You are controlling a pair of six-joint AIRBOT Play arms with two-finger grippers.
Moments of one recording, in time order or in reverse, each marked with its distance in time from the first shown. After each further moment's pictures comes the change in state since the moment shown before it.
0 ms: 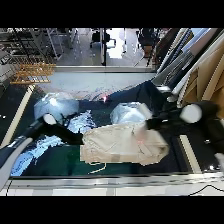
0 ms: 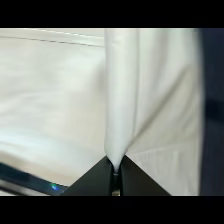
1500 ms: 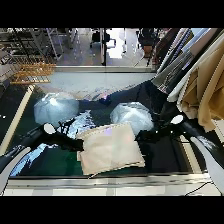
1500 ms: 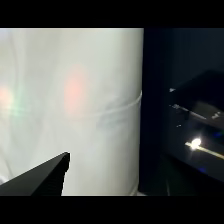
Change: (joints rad) left arm -0.053 0.044 -0.193 -0.027 0.177 -0.031; right arm -0.422 -0.416 -0.271 0.659 -0.058 -0.574
